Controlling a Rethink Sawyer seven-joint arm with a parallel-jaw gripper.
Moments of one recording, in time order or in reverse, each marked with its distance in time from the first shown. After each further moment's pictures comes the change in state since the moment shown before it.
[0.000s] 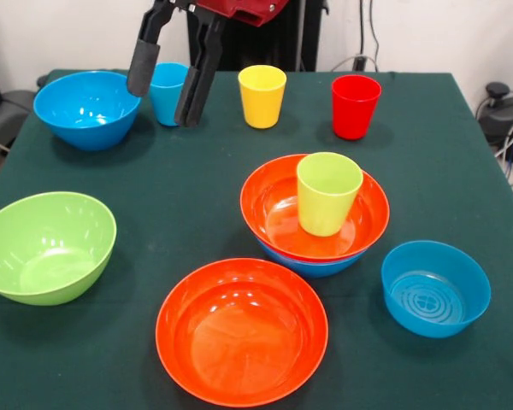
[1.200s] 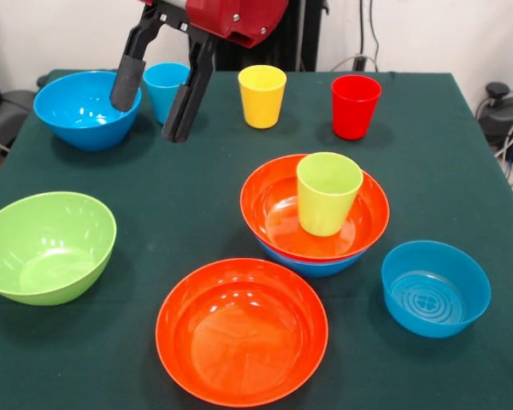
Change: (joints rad) arm -0.006 0.000 0.024 0.019 -0.100 -0.058 0.000
